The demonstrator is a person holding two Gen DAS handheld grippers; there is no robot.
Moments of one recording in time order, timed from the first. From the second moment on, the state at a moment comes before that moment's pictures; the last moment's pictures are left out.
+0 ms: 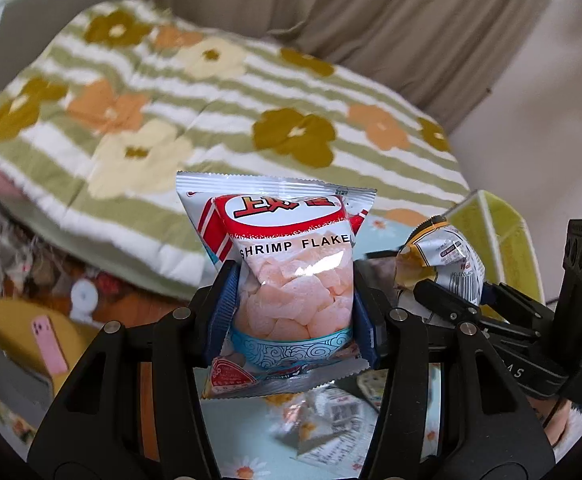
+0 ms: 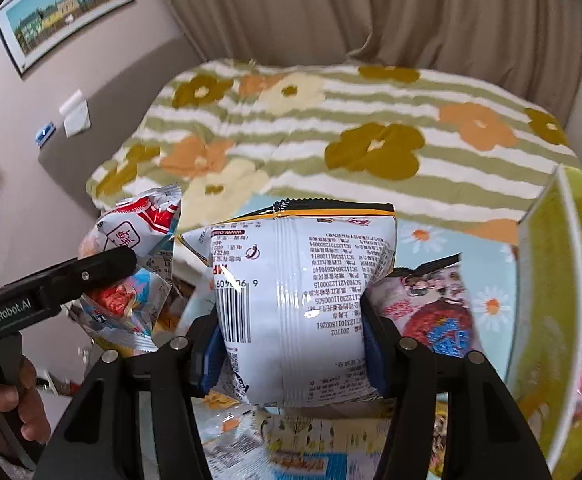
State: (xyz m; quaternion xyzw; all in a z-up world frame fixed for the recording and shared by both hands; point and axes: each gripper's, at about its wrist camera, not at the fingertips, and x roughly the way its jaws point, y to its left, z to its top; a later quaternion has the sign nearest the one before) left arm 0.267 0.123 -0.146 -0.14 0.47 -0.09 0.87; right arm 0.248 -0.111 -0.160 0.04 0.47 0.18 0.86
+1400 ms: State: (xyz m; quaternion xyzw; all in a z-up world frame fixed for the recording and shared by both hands) left arm 0.355 -0.314 -0.143 -0.01 0.49 -0.24 0.84; right arm 0.239 -0.484 -0.127 0.10 0.43 0.06 0.89
